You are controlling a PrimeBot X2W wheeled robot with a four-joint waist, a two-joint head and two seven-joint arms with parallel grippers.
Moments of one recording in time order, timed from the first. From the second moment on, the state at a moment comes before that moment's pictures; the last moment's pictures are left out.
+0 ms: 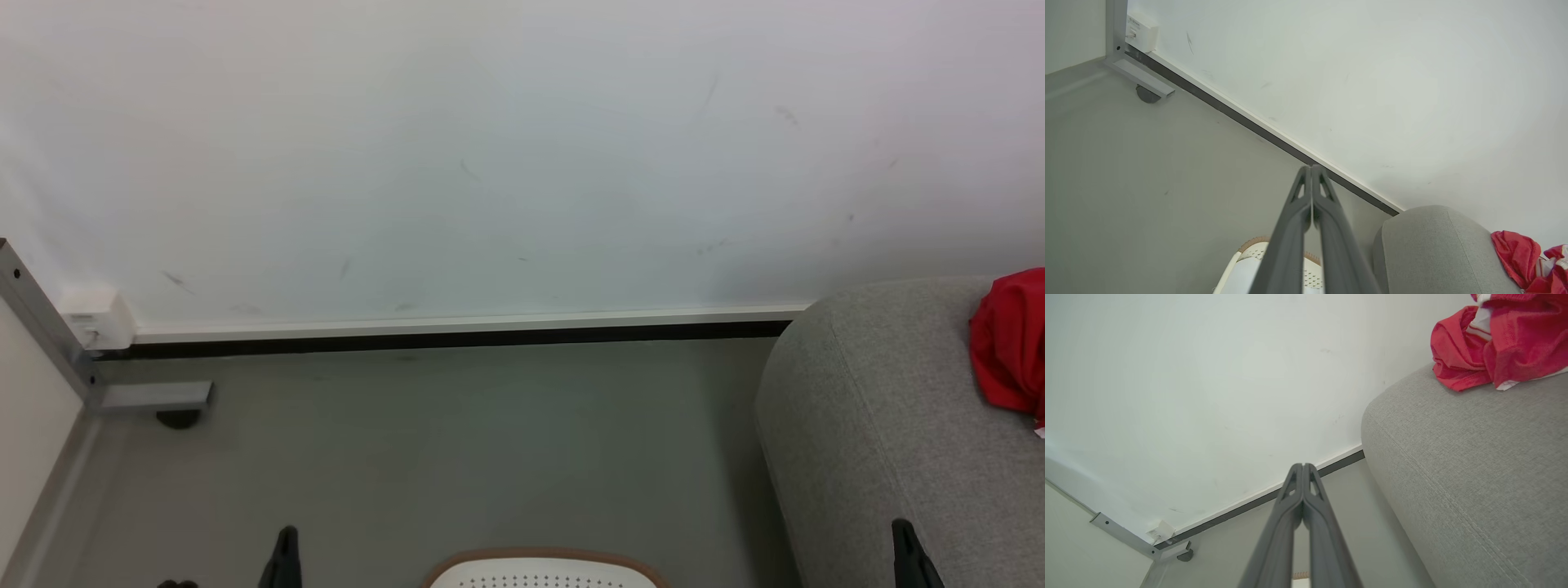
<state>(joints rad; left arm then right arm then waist) 0.05 0.06 -0.03 0.24 -0.65 0.01 -0.14 0.10 -0.07 0.02 0.21 0.66 0.13 -0.17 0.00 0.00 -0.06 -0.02</state>
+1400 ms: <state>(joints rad) -0.03 0.05 0.04 0.21 -1.16 -0.03 -0.01 -0.02 -0.12 0.03 0.23 1.24 0.13 -0.08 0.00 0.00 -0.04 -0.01</state>
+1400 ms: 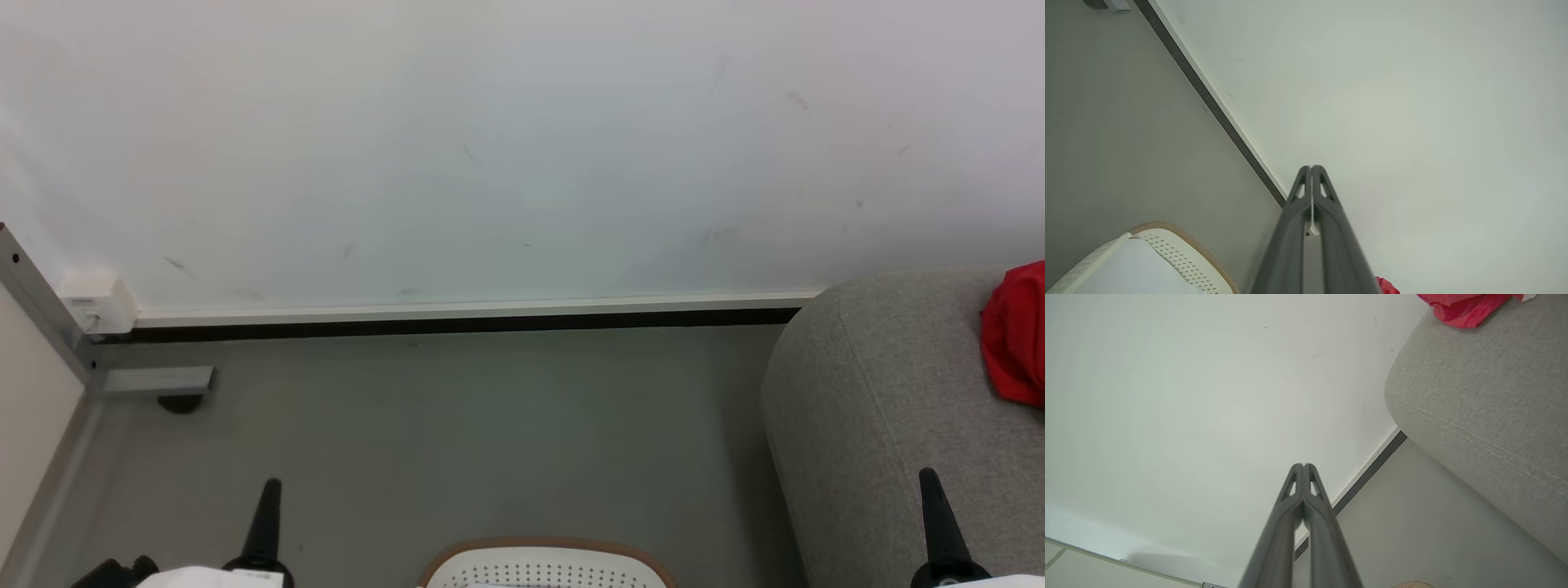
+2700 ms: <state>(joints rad) -0.08 0.05 0.10 0.19 -1.48 -0.06 0.08 -0.08 -0.17 0.06 0.23 1.63 0.13 -0.05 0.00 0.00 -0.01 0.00</state>
